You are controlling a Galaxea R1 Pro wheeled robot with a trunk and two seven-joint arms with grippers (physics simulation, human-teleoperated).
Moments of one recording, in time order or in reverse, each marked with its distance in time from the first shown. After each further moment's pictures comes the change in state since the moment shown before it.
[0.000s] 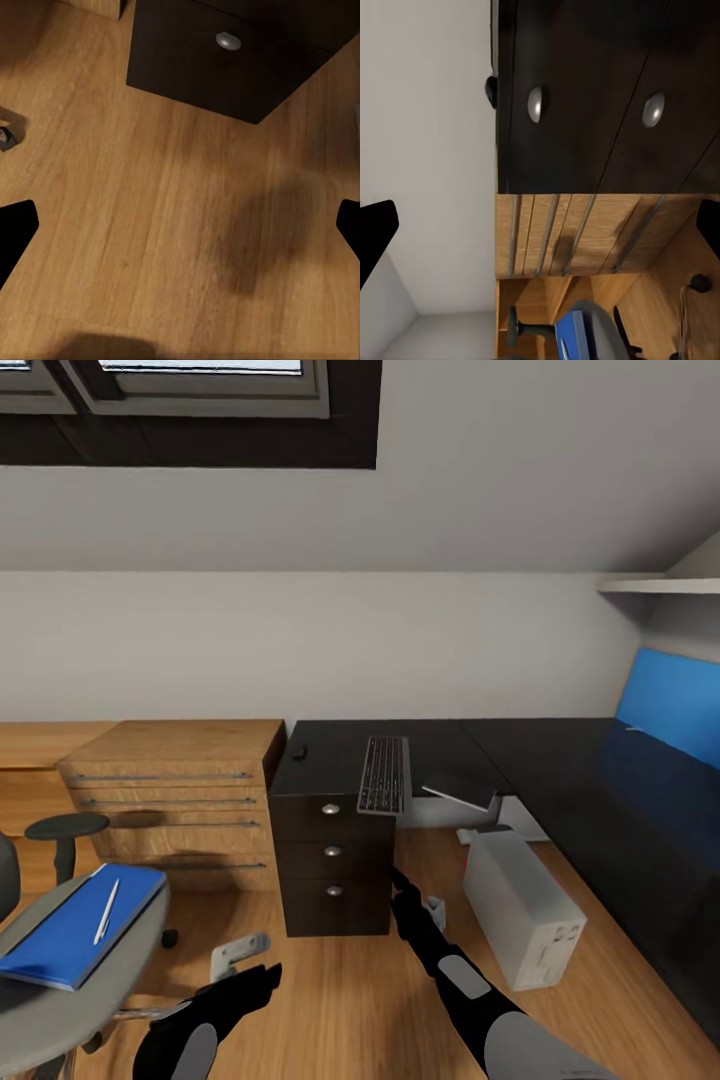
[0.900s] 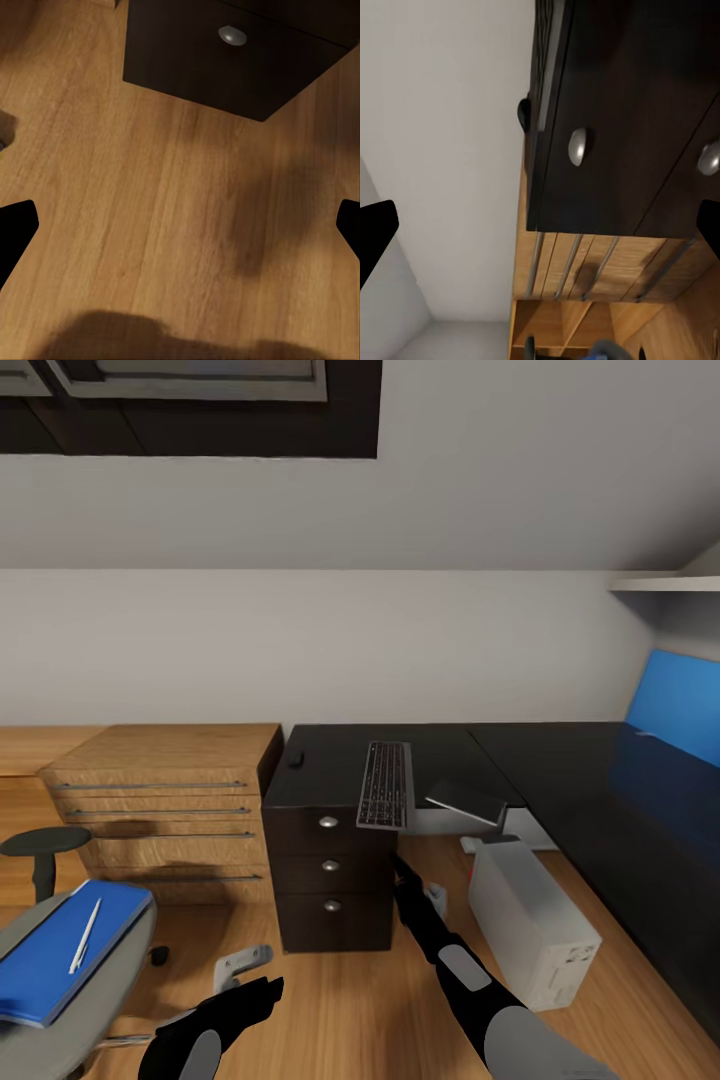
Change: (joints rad) left arm 0.000 -0.002 -0.002 0.057 -0.002 -0.003 -0.008; right arm 0.000 0.000 0.000 -0.058 0.005 -0.004 0.033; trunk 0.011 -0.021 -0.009
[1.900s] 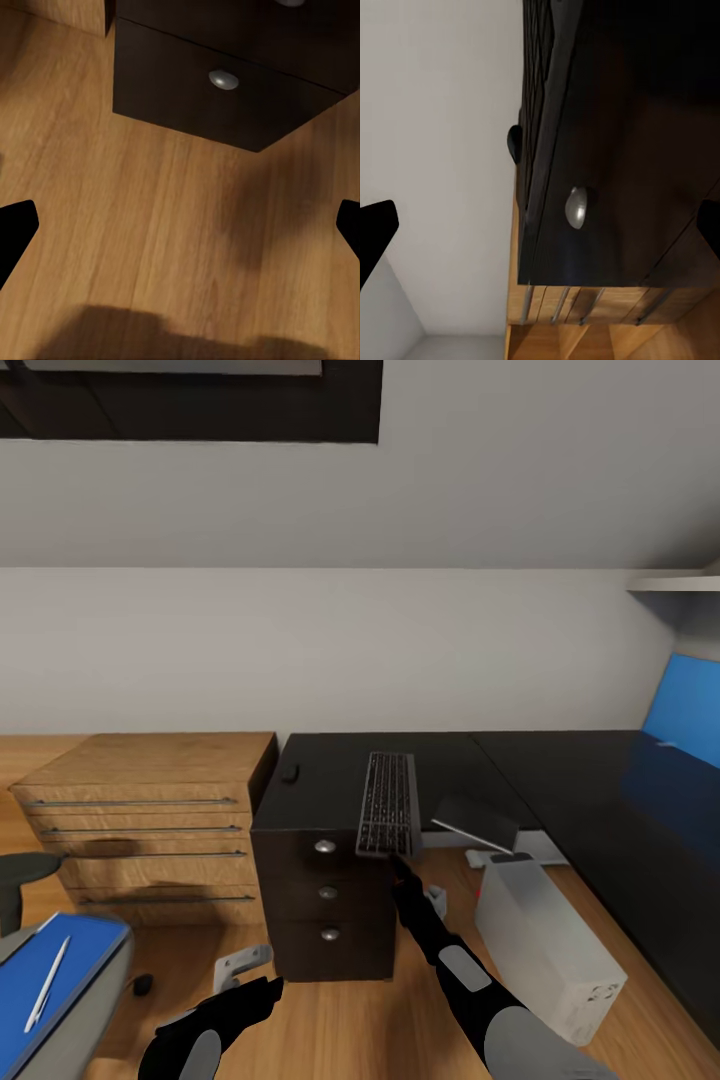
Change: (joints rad) left arm 0.000 0.000 0.000 0.000 0.000 -0.003 0.000; right arm 0.000 0.000 -0.003 0.004 -0.002 0.000 -0.018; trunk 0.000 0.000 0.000
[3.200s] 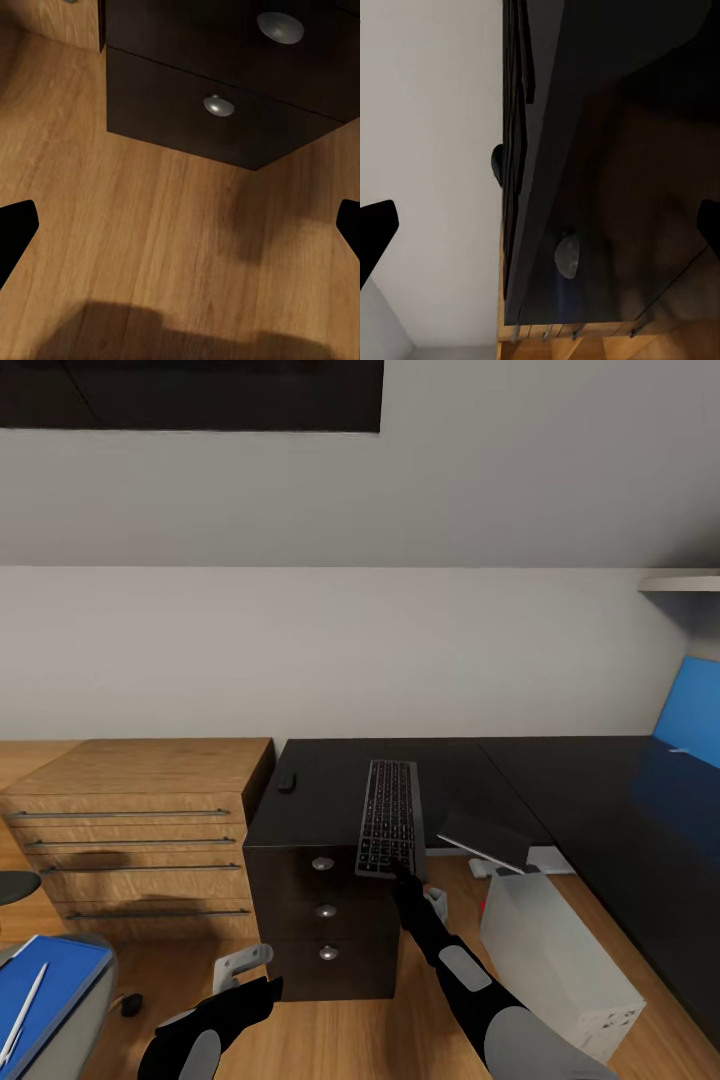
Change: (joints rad) left arm 0.000 0.000 0.001 0.000 0.001 0.001 0.000; right arm 0.000 0.000 -0.002 0.001 -0.003 0.000 -0.040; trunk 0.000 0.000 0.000
